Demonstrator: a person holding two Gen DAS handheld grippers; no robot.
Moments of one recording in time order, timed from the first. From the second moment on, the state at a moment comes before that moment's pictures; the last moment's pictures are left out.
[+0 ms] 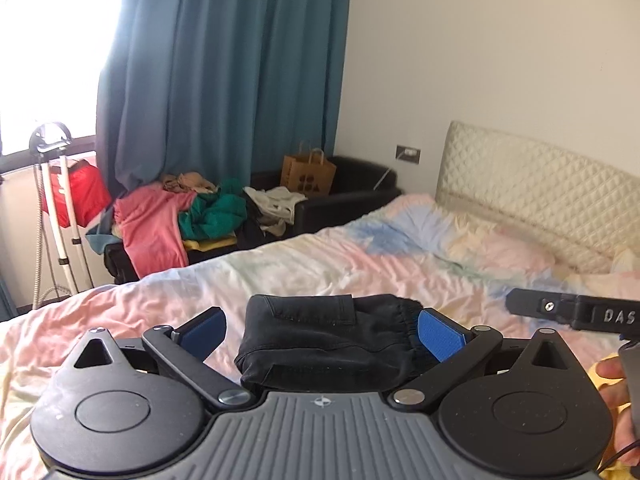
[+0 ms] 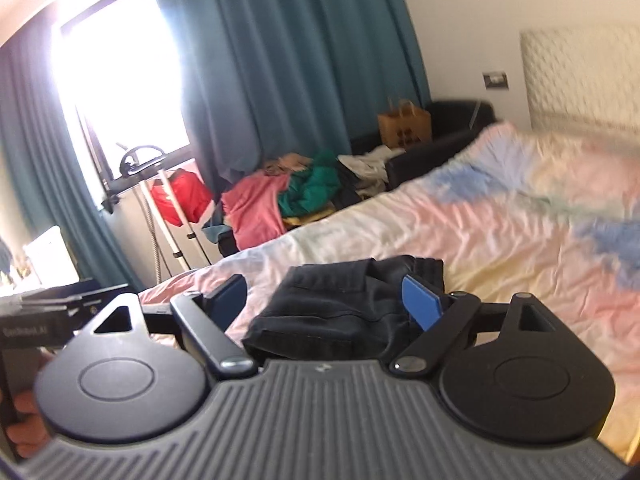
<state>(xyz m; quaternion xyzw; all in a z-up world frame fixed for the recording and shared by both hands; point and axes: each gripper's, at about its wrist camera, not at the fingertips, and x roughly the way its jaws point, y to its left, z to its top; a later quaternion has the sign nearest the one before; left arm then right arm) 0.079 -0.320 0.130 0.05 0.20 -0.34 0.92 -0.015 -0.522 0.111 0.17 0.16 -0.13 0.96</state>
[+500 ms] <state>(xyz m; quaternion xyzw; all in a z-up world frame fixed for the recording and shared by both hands) -0.020 -0.259 0.110 0.06 0.18 -0.28 0.94 -0.059 -0.441 0.069 0.10 0.13 -0.13 0.98</state>
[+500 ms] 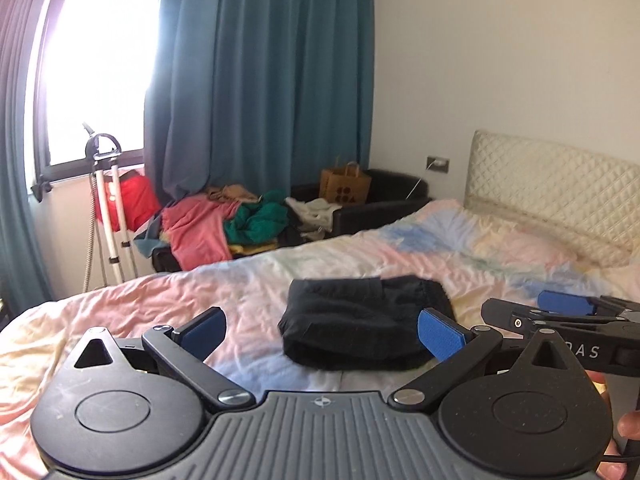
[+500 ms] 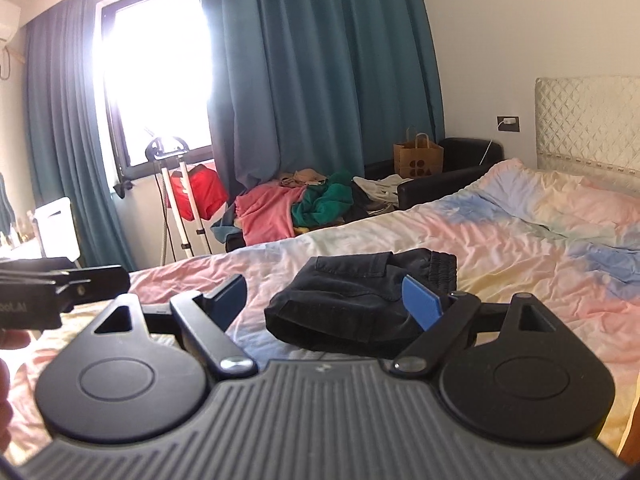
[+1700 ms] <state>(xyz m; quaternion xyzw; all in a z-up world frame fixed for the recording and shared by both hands) -0.013 -0.252 0.059 0.06 0.18 -0.24 0.95 -0.045 -0.426 0.012 0.08 0.14 -0.19 0.97</state>
